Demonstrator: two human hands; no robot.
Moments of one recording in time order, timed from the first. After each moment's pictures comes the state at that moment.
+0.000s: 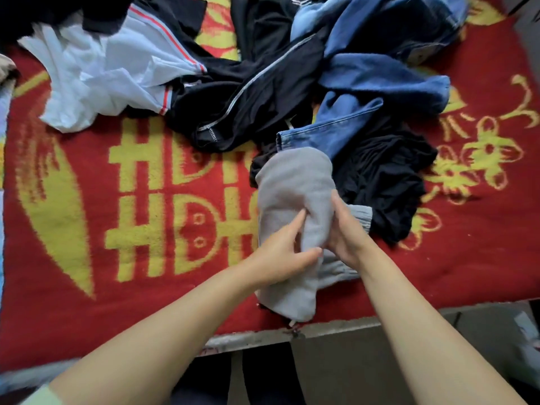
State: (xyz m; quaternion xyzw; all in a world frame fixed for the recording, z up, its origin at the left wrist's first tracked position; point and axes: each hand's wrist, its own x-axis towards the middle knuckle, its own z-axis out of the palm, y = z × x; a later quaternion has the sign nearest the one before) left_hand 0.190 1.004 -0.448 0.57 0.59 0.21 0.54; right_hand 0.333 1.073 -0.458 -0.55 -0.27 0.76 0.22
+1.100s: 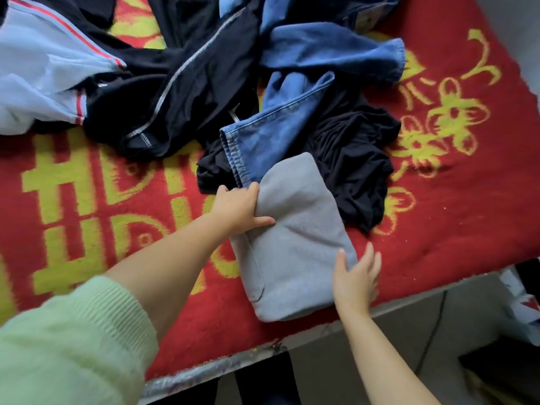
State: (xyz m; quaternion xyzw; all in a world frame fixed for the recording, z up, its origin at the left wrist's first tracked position) left_hand 0.194 1.119 -0.551 0.76 0.61 -0.10 0.19; right_hand 0.419 0.999 -0.529 -0.88 -0.35 0.31 0.11
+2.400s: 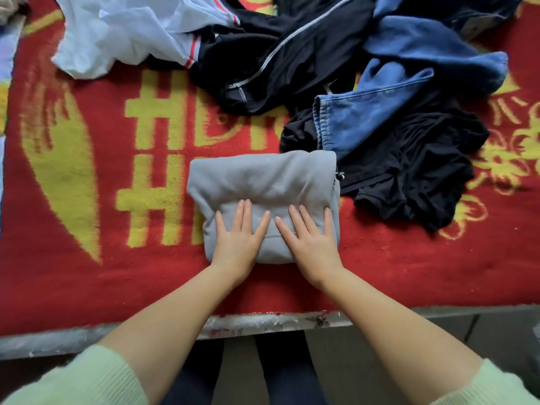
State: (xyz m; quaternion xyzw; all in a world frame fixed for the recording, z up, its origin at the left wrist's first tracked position) left_hand 0.113 0.919 -0.583 0.71 0.69 -0.10 0.09; right_hand 0.284 0.972 -0.578 -0.38 -0.92 0.01 -0.09
